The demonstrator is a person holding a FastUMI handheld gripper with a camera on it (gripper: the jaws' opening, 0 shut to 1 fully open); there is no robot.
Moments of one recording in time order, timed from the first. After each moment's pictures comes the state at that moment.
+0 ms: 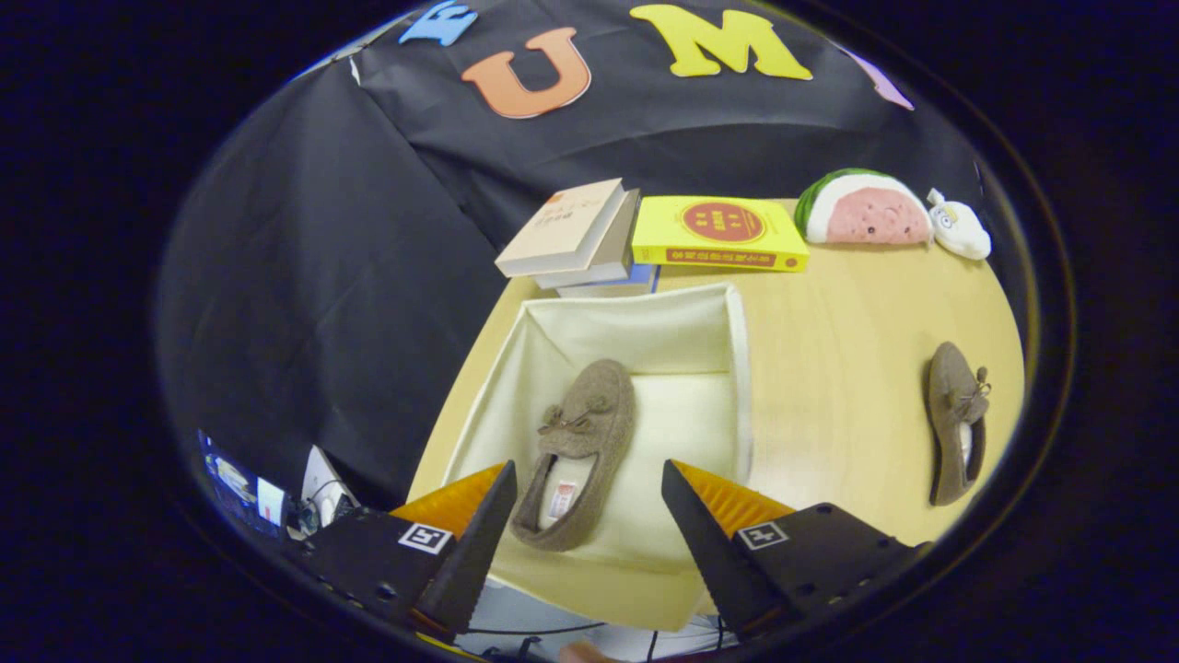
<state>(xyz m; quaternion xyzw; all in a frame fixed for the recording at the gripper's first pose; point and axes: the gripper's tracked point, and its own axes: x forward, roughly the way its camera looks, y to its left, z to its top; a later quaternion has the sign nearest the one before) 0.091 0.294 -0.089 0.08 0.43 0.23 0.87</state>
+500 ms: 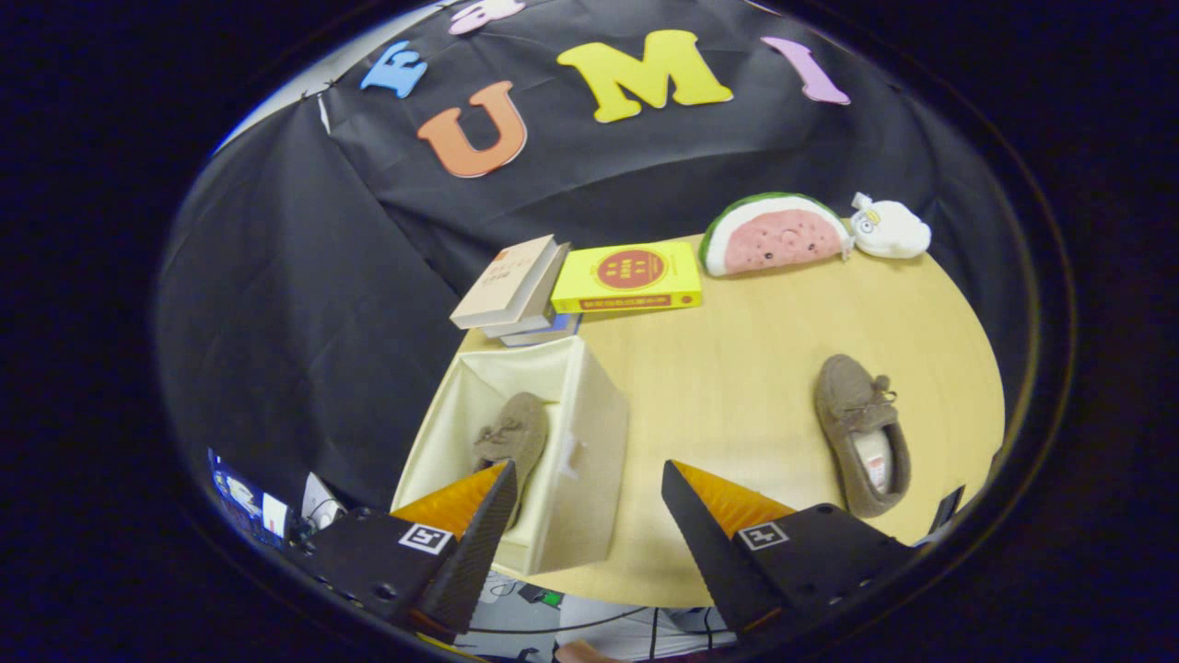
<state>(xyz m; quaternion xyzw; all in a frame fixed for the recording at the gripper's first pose) 0.094 0.147 -0.062 0.12 0.39 0.18 0.90</state>
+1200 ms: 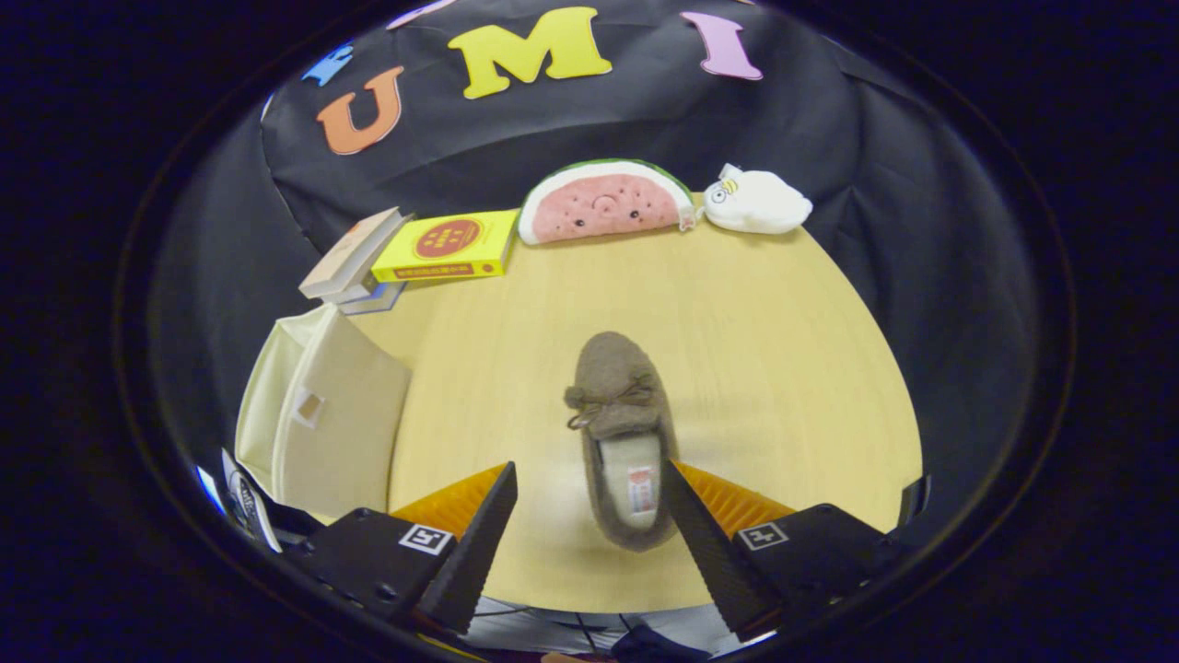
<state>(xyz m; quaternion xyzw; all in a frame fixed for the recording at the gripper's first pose) 0.134 -0.067 -0.140 0.04 0.44 0.05 0.89</state>
